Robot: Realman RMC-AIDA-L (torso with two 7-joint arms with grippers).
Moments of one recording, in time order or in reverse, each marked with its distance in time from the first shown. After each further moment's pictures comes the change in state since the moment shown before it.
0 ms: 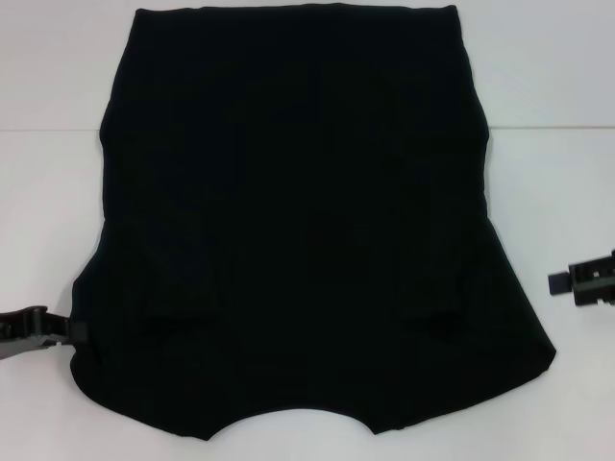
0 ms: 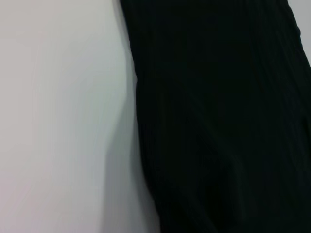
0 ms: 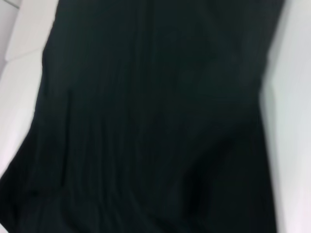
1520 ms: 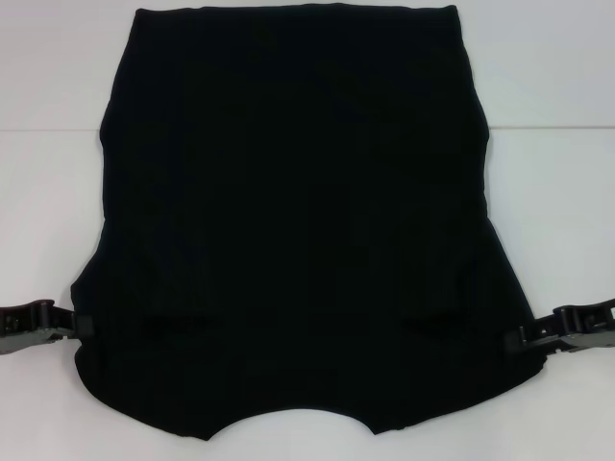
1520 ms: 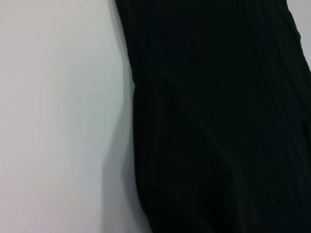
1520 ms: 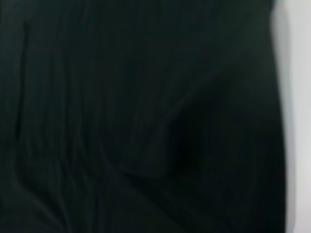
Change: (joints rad) left arm -0.015 0.005 0.000 -0.032 0.000 -0.029 -0.005; right arm 0.017 0.113 -0.068 0.017 -0.124 0.119 -0.021
